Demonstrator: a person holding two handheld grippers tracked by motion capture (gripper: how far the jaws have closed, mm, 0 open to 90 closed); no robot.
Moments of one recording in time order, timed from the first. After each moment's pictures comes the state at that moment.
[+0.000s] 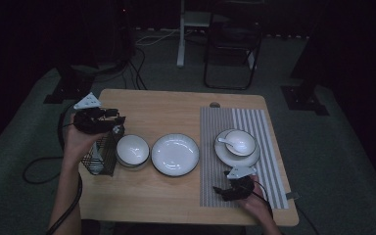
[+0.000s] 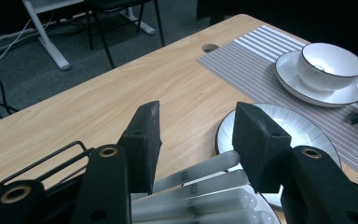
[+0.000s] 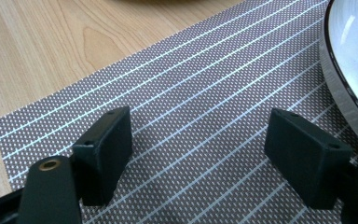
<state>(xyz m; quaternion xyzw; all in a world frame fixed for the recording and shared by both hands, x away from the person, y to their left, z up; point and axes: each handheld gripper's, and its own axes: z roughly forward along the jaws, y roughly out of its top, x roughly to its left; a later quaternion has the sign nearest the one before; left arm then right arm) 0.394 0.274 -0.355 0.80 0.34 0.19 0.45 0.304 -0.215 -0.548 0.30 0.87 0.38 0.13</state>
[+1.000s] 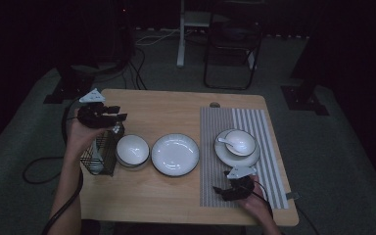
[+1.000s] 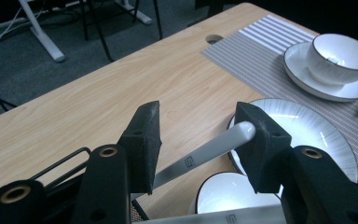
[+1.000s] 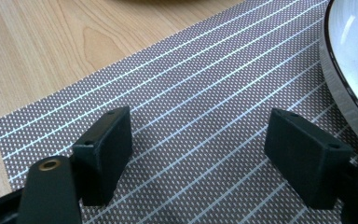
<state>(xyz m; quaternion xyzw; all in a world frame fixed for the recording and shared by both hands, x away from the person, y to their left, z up) 0.420 0.275 -0.362 0.82 0.34 0.18 0.43 0.304 -0.215 -0.548 0.30 0.87 0.38 0.13</state>
